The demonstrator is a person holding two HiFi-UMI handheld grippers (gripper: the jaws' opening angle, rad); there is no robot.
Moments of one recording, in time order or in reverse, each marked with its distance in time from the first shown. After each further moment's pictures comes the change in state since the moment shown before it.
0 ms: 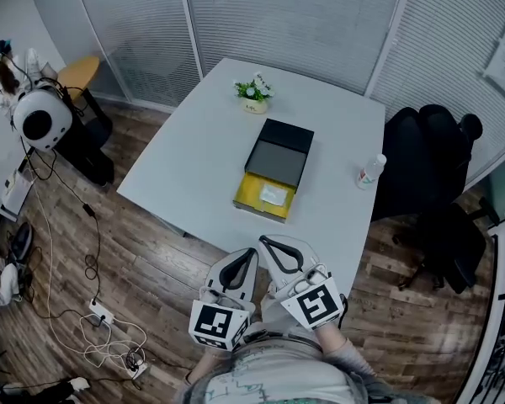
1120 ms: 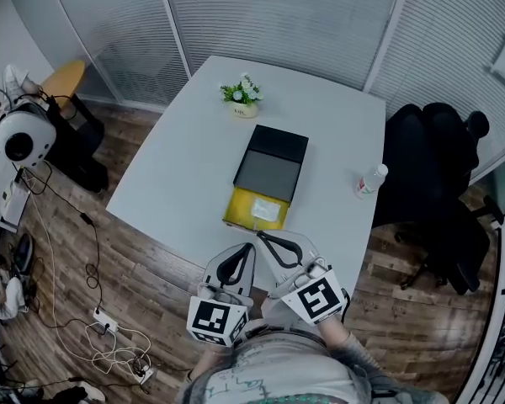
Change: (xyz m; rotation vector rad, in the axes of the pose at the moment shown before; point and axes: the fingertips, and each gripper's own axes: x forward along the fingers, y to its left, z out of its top) left arm 0.103 0.036 0.005 -0.021 0.037 -0.005; right arm 0.050 -0.095 -0.017 0.037 0.018 0.015
